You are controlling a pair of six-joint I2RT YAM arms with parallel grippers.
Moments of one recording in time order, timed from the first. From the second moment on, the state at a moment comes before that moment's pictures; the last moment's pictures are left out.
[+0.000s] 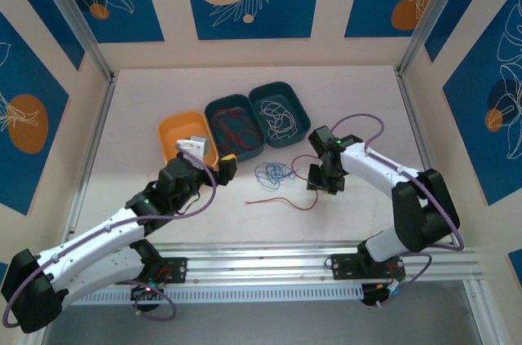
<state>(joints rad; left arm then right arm) -0.78 0.85 0.52 0.01 -0.28 -0.35 0.45 1.49 0.89 -0.91 -0.09 0.64</state>
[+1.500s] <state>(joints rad) -0.78 0.86 0.52 0.03 -0.28 -0.36 0.37 1.66 0.96 -0.89 -0.07 0.64</state>
